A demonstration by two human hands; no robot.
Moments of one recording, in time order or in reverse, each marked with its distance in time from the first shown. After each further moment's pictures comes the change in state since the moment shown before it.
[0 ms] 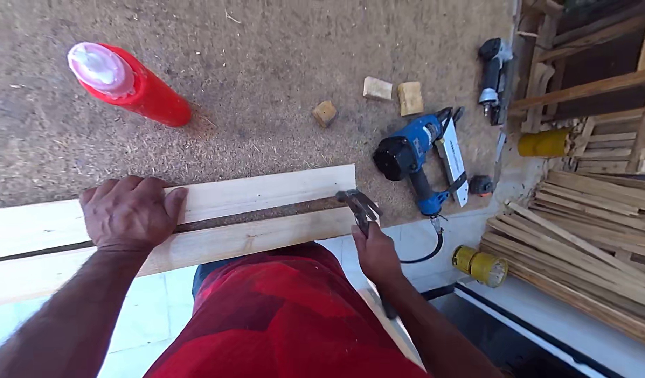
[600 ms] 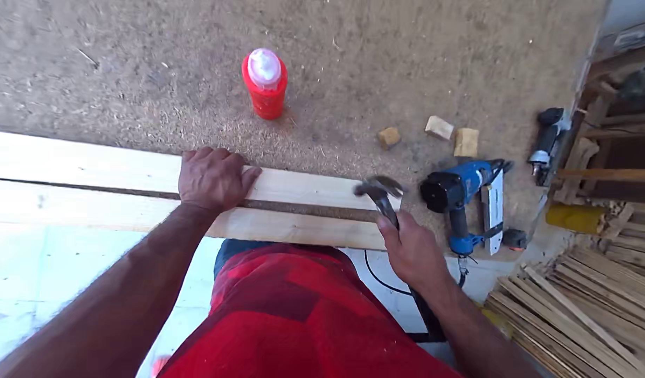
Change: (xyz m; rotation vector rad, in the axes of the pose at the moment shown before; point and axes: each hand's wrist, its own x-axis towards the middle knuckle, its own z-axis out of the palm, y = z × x) left_hand 0.006 -0.002 -0.005 -0.018 0.020 0.003; right_hand 0.001 -0.112 -0.071 -0.110 -0.114 -0.261
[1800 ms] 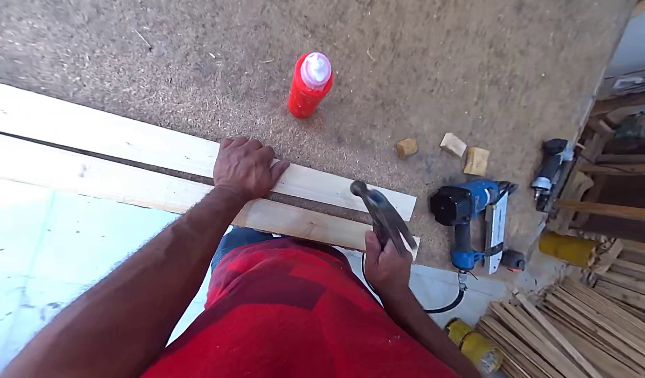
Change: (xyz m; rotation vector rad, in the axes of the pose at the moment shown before) left_hand -0.002 -0.005 0.004 -0.025 0.002 0.000; right_hand -0.008 -0.010 0.099 0.032 0.521 -0.359
